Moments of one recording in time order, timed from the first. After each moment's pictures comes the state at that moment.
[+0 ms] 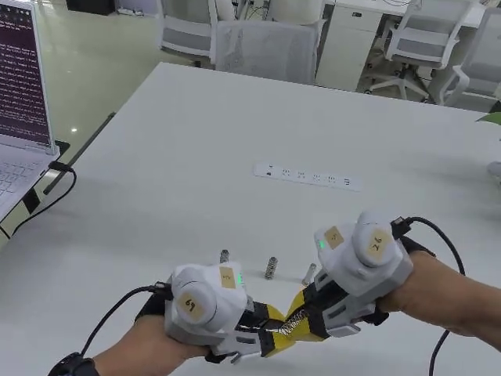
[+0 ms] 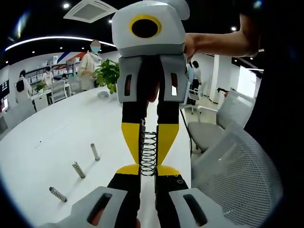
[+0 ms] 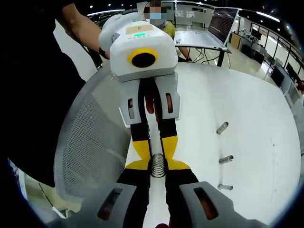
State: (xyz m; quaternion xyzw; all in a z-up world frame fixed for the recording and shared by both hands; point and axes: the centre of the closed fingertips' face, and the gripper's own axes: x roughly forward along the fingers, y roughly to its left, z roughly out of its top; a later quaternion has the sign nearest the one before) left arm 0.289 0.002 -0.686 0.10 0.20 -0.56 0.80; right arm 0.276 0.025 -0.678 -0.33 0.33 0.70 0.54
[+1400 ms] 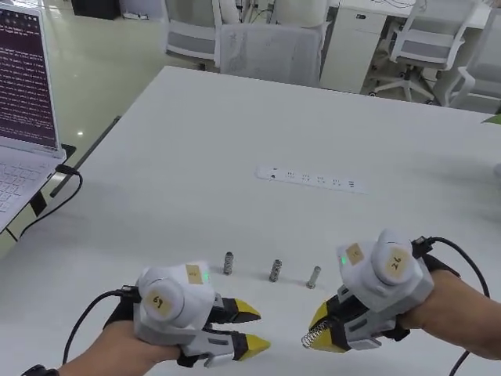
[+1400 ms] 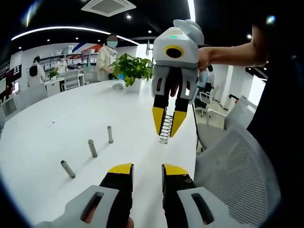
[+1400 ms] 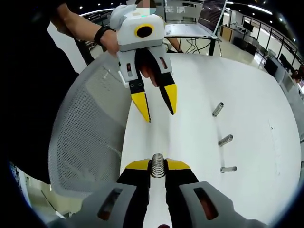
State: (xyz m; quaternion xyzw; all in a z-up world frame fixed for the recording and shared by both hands) left arm 0.292 0.053 -0.696 0.07 0.23 -0.51 0.83; right arm 0.284 -0.006 -0.698 -0.33 0.36 0.67 0.56
